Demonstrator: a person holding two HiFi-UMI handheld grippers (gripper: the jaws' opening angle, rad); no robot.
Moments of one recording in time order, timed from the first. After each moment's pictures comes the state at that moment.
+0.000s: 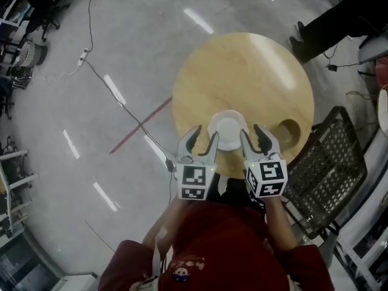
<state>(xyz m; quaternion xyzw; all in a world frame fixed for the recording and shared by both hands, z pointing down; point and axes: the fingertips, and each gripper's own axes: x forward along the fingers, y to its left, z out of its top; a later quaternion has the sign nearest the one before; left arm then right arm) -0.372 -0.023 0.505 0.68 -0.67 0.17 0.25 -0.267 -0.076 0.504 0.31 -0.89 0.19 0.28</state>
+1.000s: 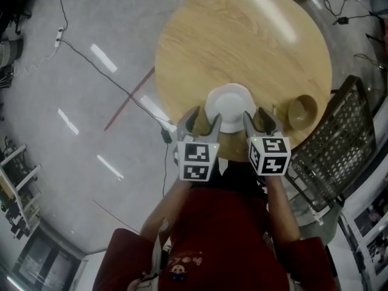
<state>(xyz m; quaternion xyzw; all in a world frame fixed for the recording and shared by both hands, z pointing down) -0.341 -0.021 0.626 0.67 -0.60 0.24 0.37 -0.221 -0.068 0.635 0.34 -0.80 0.30 0.40</state>
